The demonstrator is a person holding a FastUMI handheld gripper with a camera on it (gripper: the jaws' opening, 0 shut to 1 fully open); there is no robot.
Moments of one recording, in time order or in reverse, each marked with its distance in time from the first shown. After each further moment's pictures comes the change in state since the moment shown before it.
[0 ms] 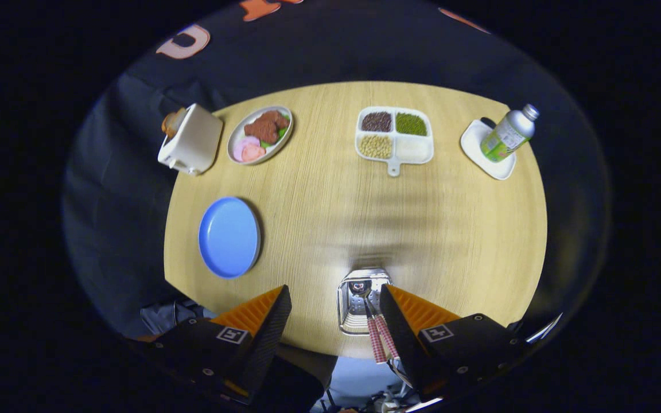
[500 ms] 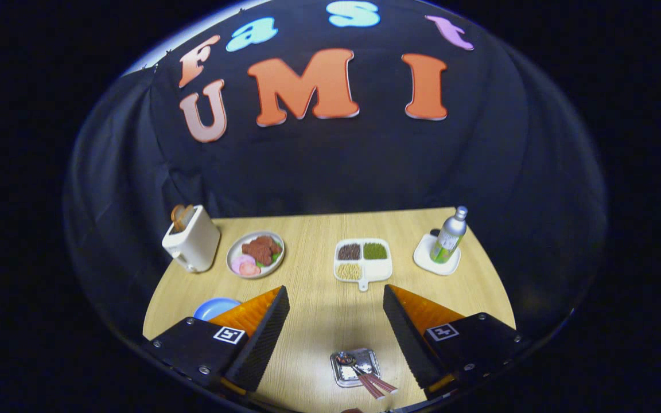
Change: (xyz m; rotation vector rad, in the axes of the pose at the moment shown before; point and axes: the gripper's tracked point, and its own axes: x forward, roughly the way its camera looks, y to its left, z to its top) arm -0.101 0.009 0.083 0.030 -0.758 -0.149
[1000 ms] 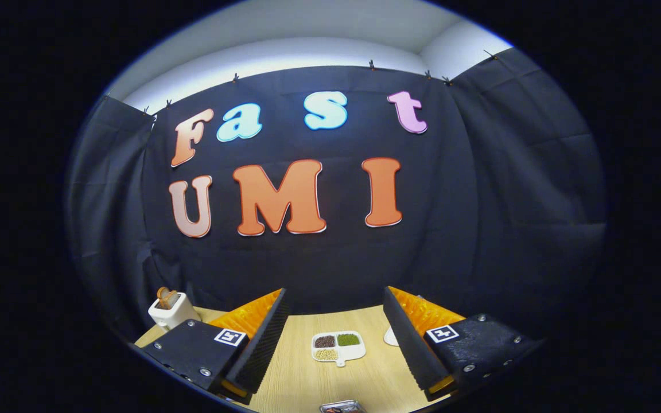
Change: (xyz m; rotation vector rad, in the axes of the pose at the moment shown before) arm -0.070 -0.031 0.090 0.050 -0.540 -0.161
